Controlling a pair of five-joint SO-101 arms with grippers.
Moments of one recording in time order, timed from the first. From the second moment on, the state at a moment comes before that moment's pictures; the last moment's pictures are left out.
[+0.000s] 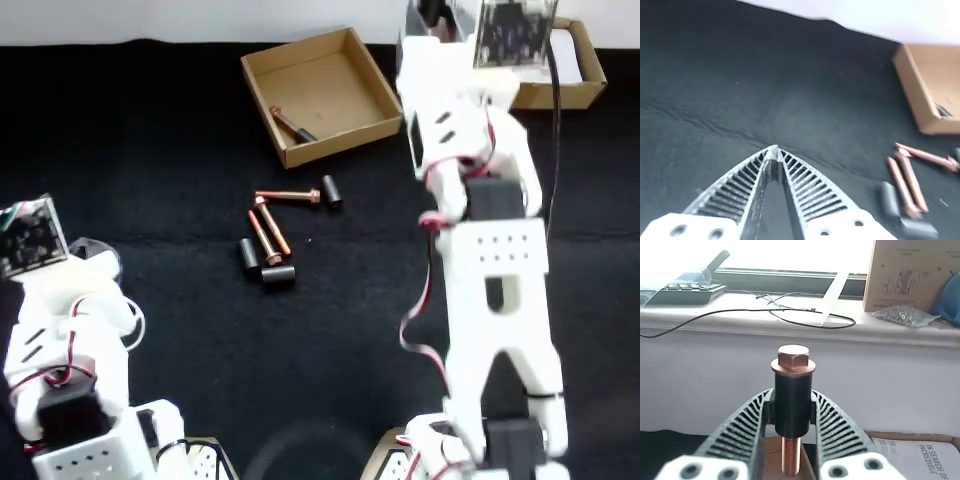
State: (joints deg) left arm -25.6 -84.2 63.3 54.6 6.0; right arm -12.1 -14.4 -1.0 18.4 2.0
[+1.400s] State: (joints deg) left arm -38.7 -103.8 96.1 41.5 6.1; right arm -19.3 71.9 -63.9 18.2 64.1
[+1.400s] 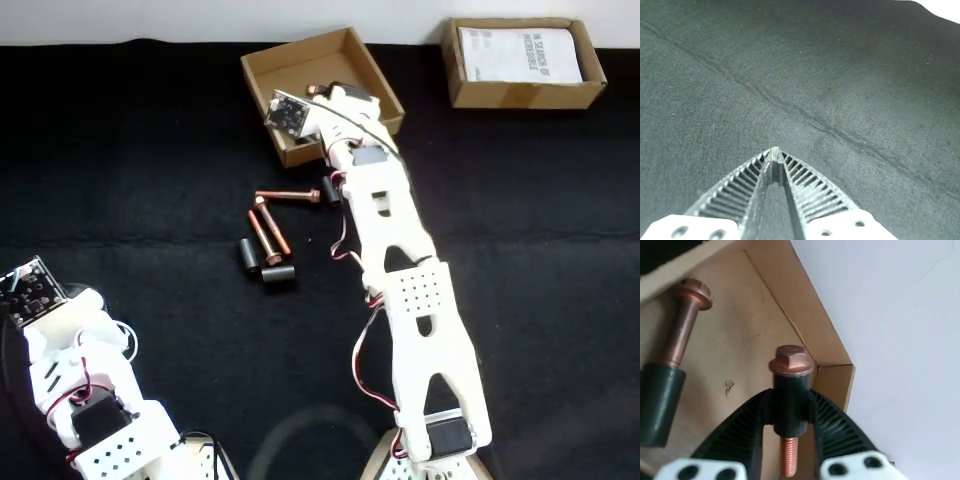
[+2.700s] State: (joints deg) left arm -37.5 -103.8 96.2 41.5 6.1; right arm -24.2 64.1 -83.6 99.0 1.3
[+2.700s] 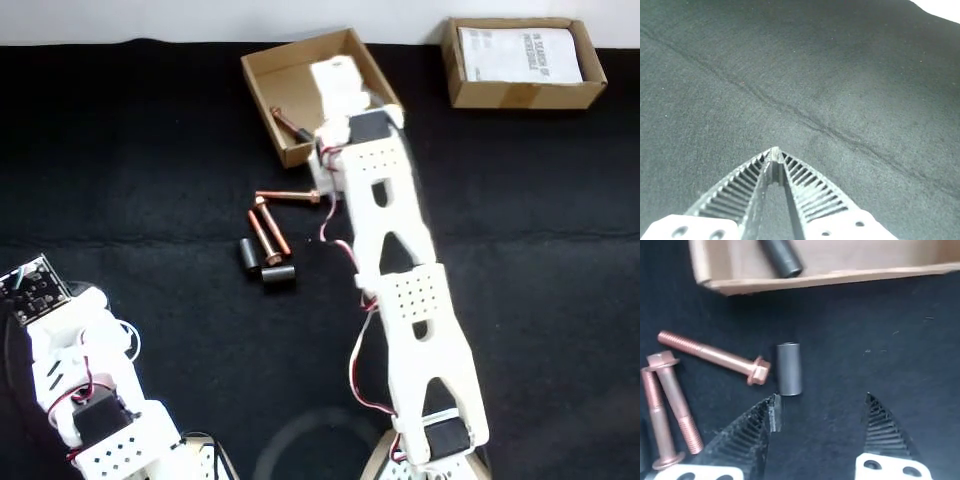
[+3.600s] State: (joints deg) left arm -37.5 -103.8 96.2 41.5 6.1; right arm -25.0 58.3 -56.7 75.6 1.3
